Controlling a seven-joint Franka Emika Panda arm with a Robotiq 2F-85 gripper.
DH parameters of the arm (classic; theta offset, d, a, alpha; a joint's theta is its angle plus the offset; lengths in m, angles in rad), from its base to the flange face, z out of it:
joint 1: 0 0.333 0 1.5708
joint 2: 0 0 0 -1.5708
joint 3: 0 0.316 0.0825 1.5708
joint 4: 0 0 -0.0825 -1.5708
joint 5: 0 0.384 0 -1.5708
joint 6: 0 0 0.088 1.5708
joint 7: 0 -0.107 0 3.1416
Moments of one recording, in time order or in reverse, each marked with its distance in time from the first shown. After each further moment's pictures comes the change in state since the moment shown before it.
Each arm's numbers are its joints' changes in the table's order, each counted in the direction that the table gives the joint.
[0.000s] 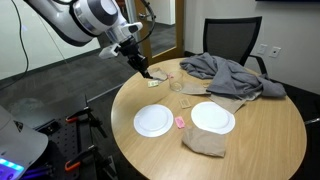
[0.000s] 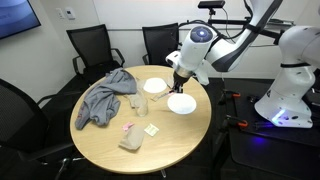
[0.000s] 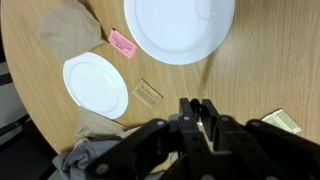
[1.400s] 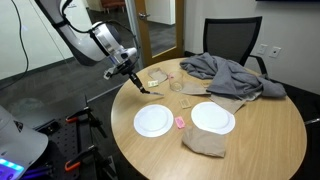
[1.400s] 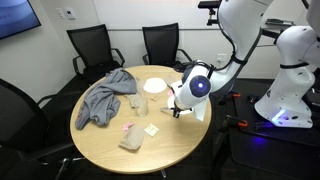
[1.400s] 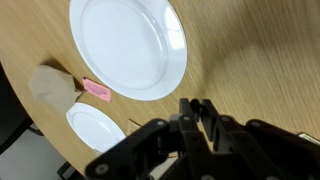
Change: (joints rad) arm 0.147 -0.340 0.021 0.145 -0.303 0.060 -0.861
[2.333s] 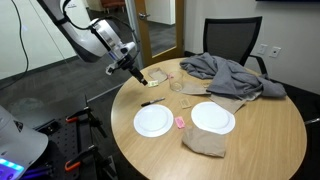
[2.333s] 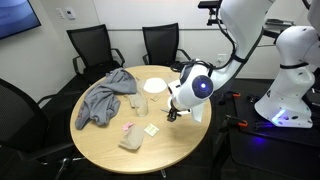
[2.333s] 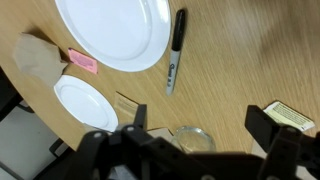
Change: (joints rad) arm 0.034 0.021 -0.003 0.031 -0.081 -0.002 -0.047
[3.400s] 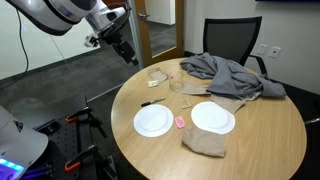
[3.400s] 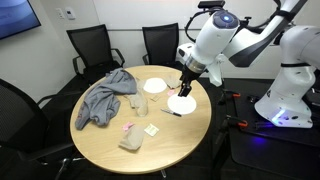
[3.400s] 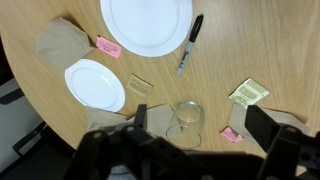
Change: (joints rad) arm -0.258 0.541 0.162 -0.296 0.436 -0.003 0.721
